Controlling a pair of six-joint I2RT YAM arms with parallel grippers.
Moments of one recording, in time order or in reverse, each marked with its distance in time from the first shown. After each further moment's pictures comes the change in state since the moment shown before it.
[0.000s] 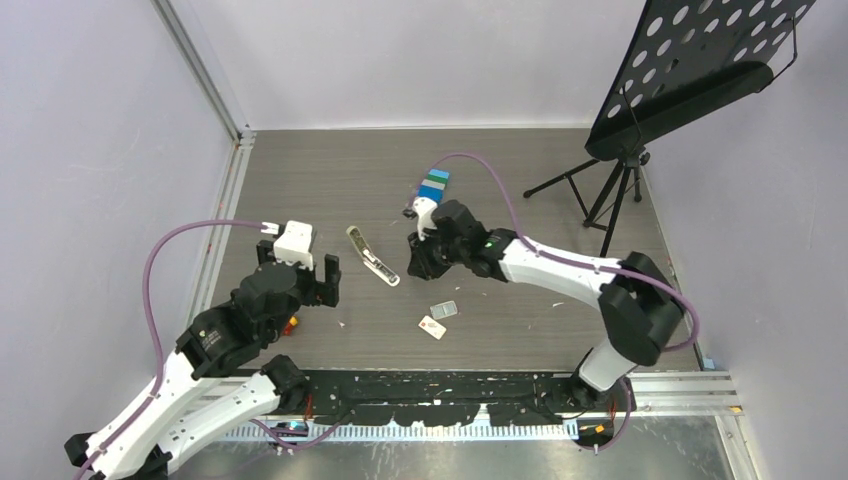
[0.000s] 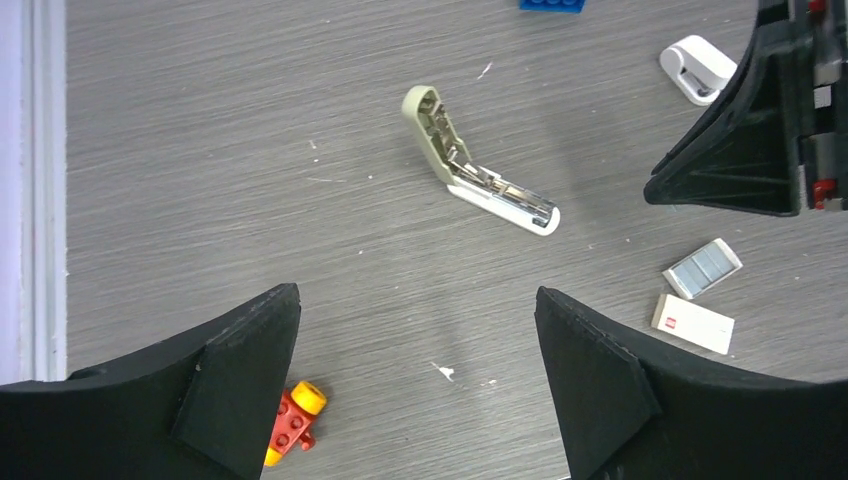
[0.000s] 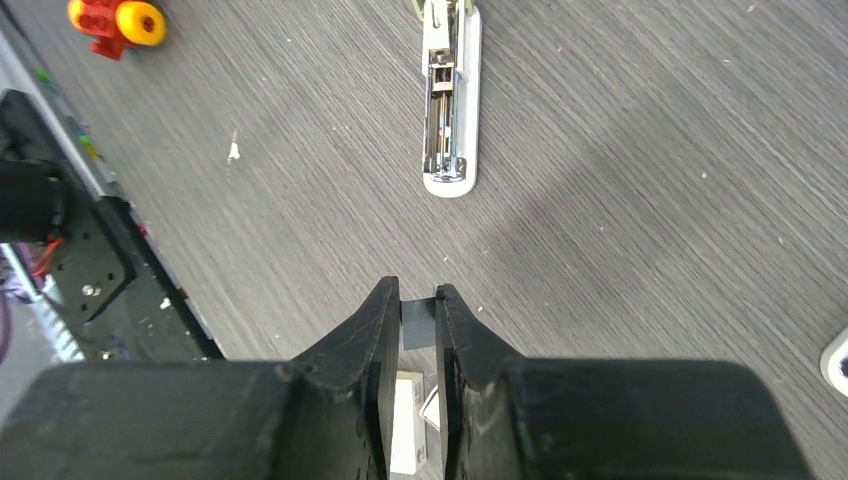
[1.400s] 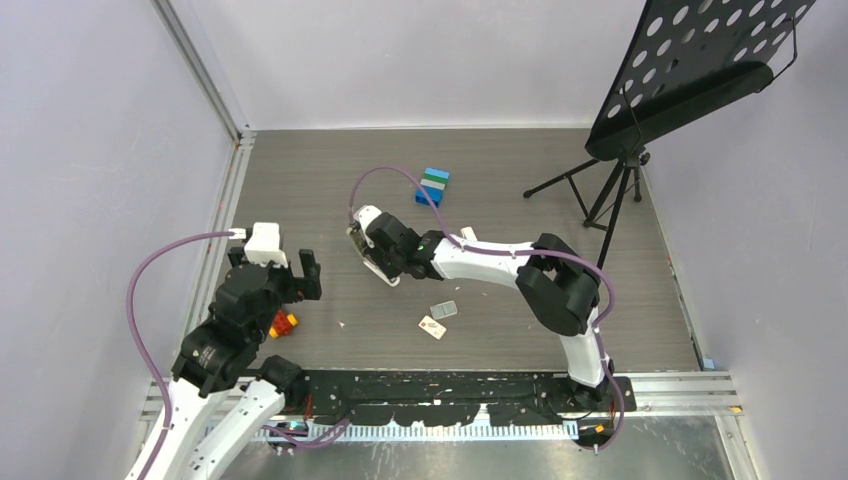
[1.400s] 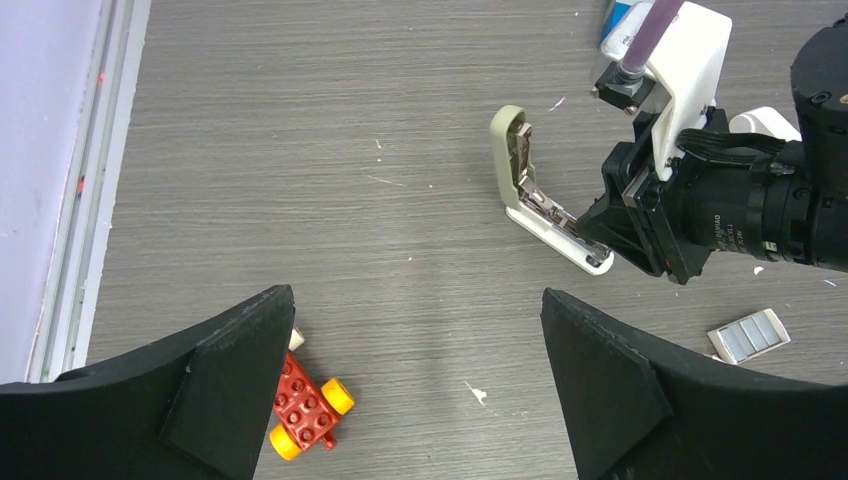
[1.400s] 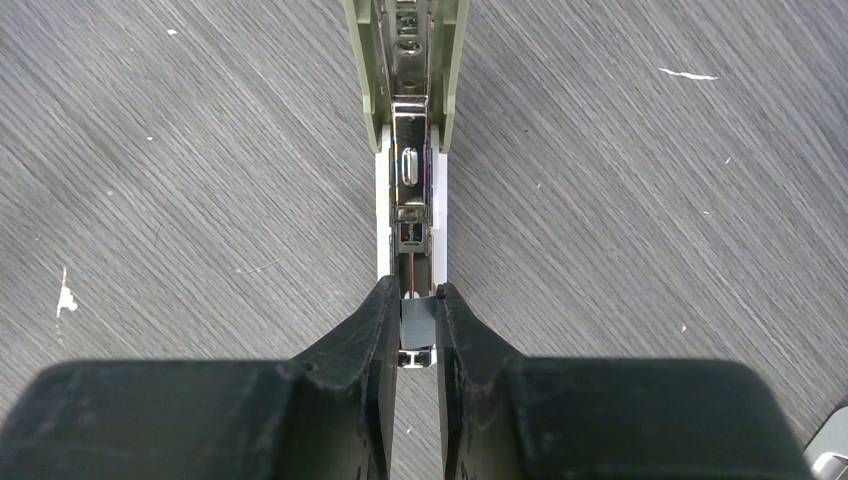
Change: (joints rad) left arm 0.346 -0.111 -0.070 0.044 0.153 0.053; right arm 0.186 0.446 0.409 -0.084 0.400 -0.120
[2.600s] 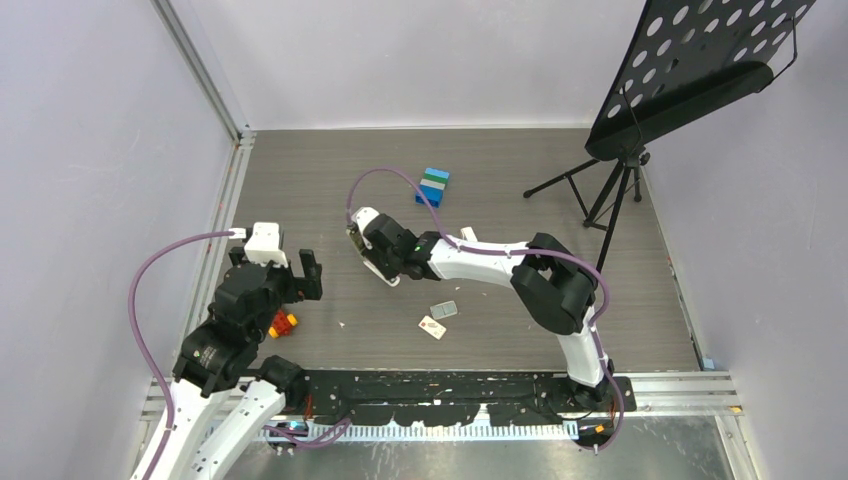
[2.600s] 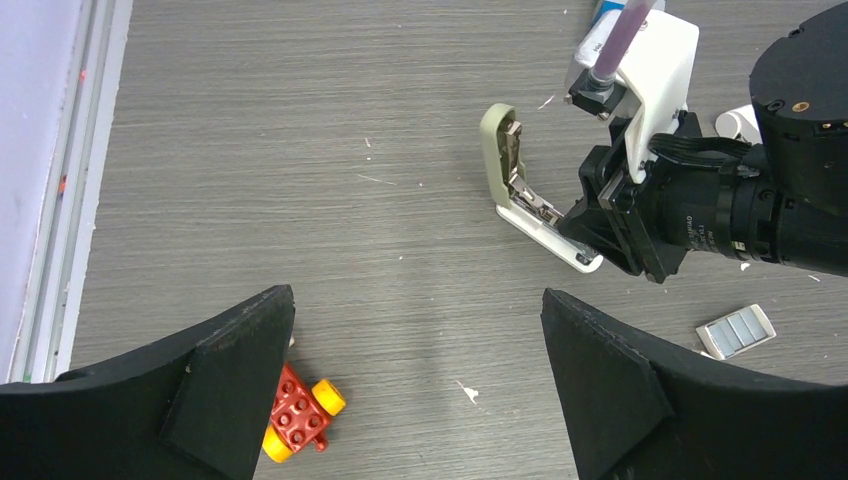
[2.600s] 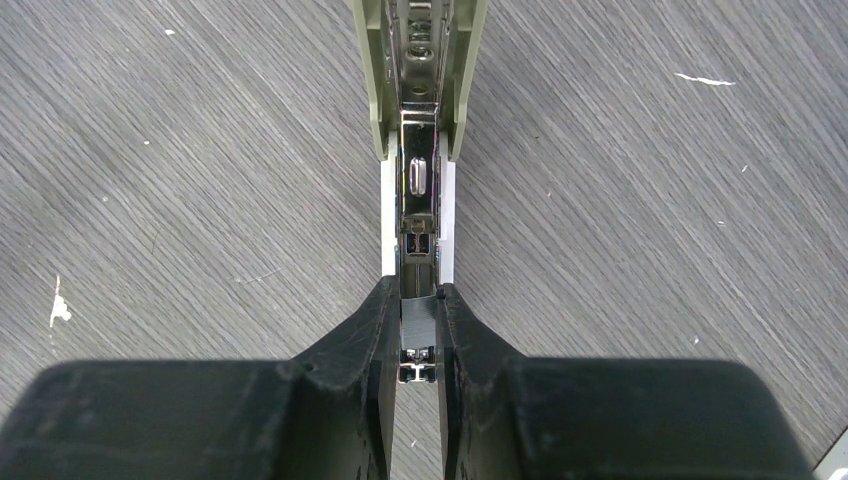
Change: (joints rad) left arm 0.034 -0.003 -0.007 0.007 0.053 0.000; right arm 0.004 0.029 0.017 0.001 0.000 -0.001
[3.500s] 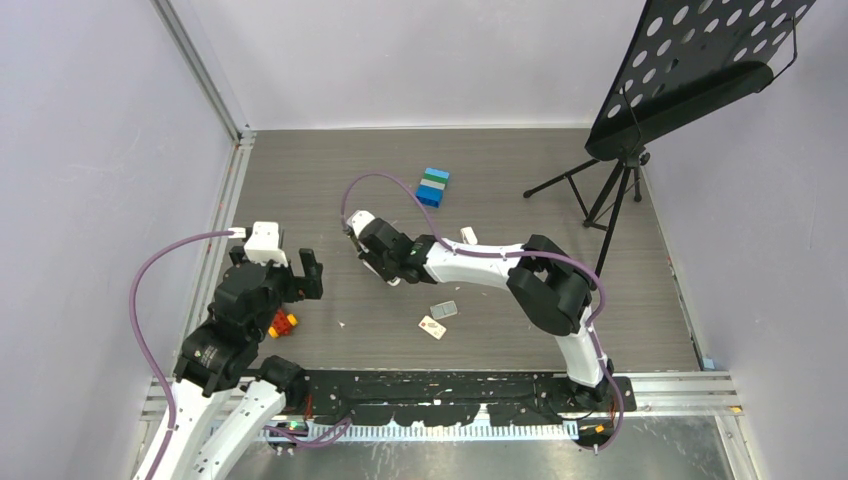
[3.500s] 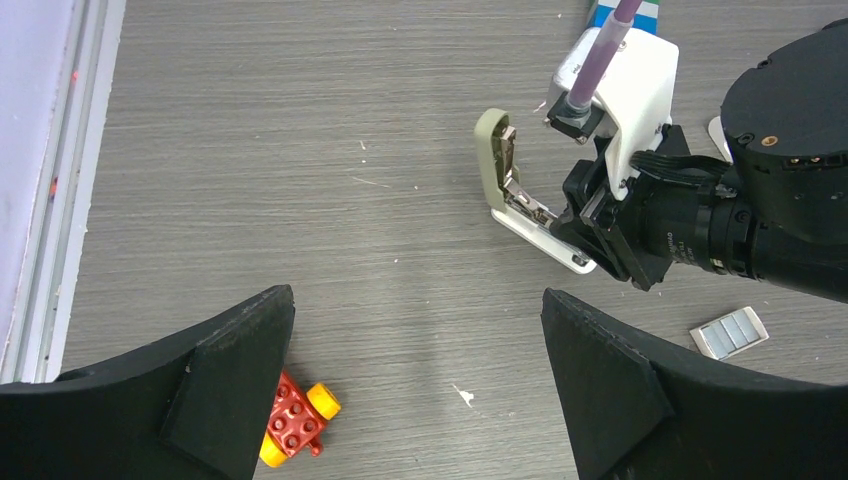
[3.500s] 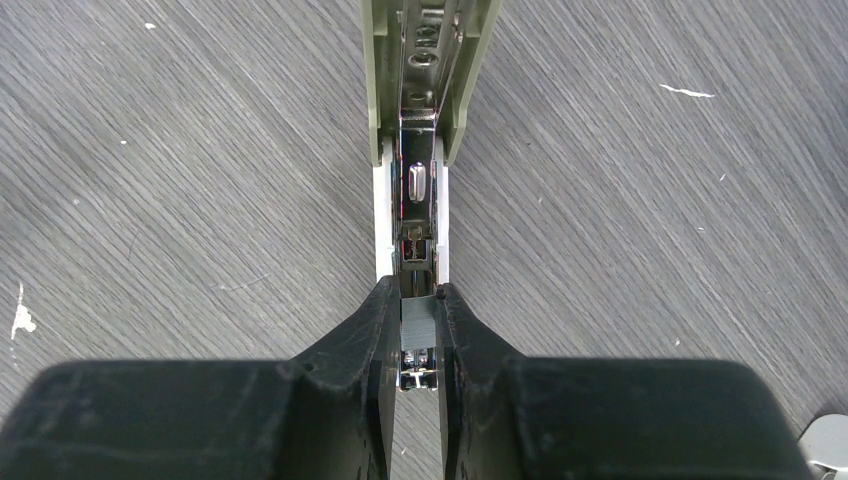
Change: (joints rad) left arm 0.019 0.000 -0.005 0.014 0.026 0.000; right arm 0.023 0.017 0.013 0.000 0.061 -0.040
